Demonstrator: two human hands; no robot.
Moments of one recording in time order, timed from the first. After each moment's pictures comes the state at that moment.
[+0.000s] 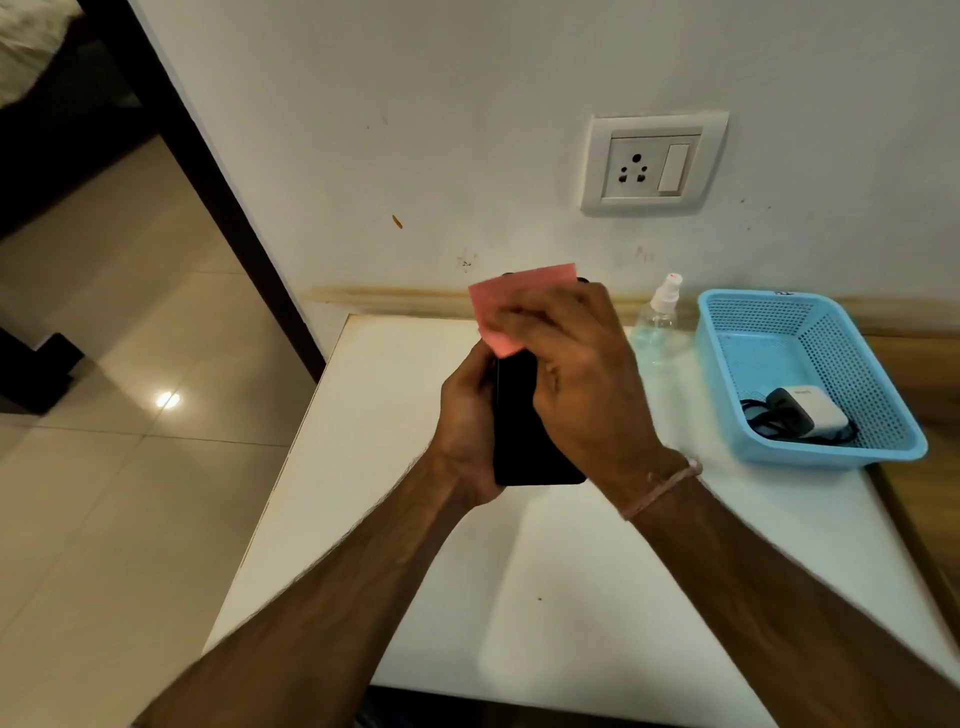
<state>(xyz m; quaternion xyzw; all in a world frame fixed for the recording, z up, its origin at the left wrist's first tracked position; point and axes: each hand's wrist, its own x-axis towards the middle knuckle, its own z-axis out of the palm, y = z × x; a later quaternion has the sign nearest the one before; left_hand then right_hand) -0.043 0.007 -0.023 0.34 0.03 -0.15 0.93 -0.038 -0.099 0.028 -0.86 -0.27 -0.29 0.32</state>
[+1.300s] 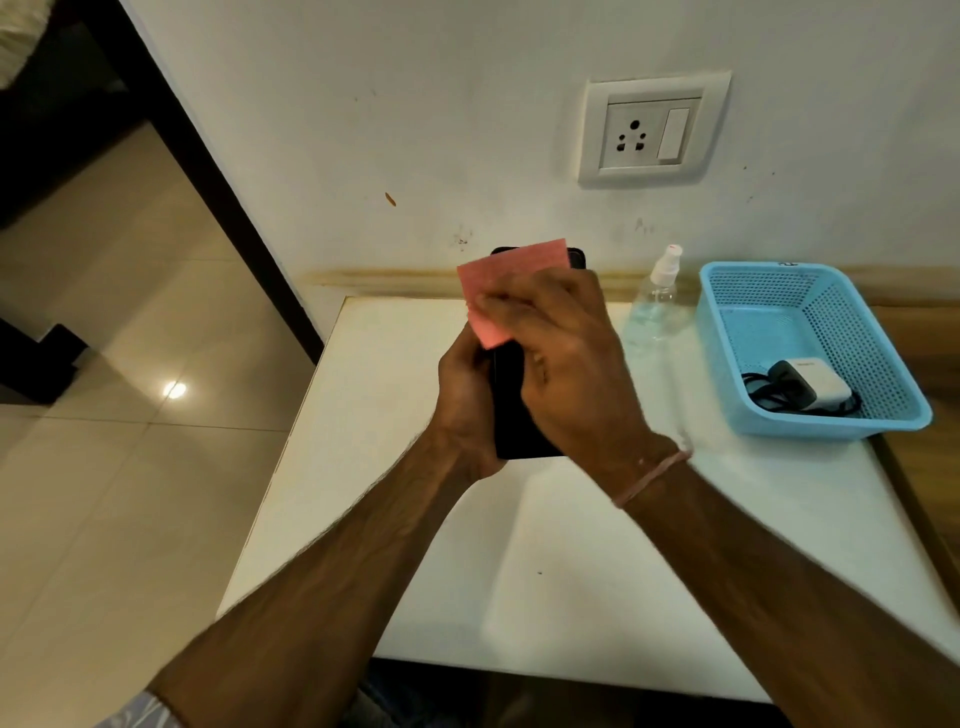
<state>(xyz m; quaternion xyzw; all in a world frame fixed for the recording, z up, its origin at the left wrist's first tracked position) -0.038 0.008 -0.026 0.40 0.08 -0.11 0.91 -0.047 -0.086 0.021 -0.86 -0.24 -0.29 0.35</state>
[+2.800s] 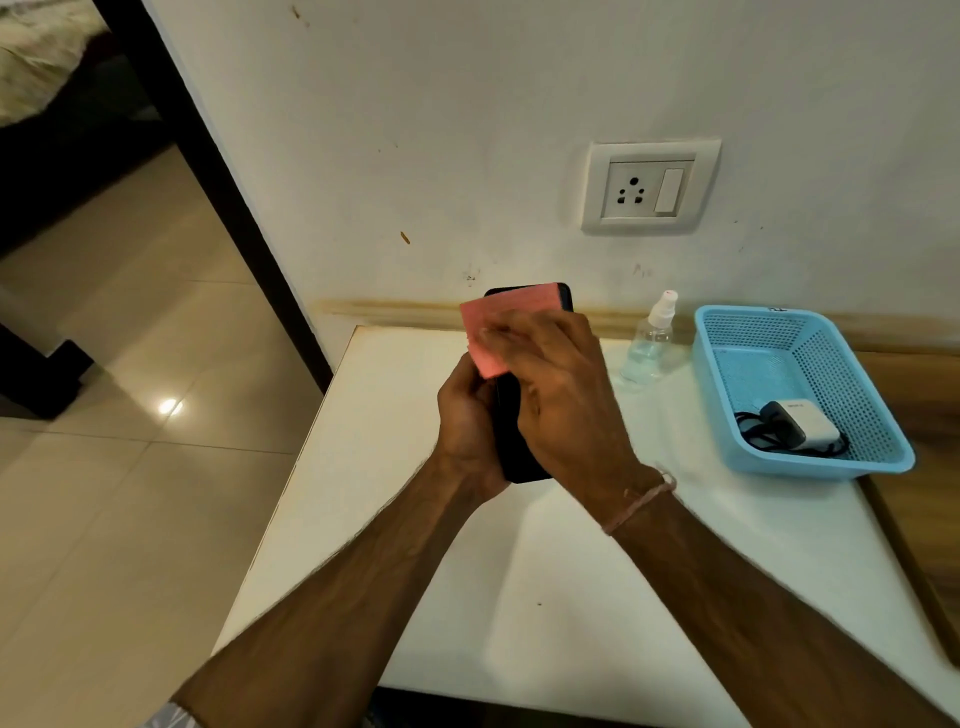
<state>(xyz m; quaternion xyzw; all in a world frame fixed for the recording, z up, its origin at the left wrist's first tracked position) -0.034 0.006 -0.025 0.27 0.09 -0.14 0.95 -0.034 -0.081 0.010 -0.91 -0.32 -0.20 -0.15</state>
